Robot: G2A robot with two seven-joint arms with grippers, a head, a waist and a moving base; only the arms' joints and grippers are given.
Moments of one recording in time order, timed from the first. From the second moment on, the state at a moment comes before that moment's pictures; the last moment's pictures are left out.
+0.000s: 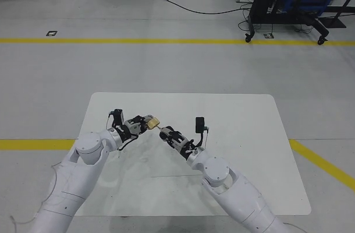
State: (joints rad) left arm 1.13 -1.10 -1.18 -1.38 -0.52 0.21 -0.64; right arm -1.27 -1.37 0.88 -1.54 0.24 0.05 0.10
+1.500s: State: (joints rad) left arm 1.13 -1.11 -1.22 -1.30 -0.59 0.23 -0.71; right arm -1.24 -1.41 0.87 -1.51 0.08 0.06 0.01
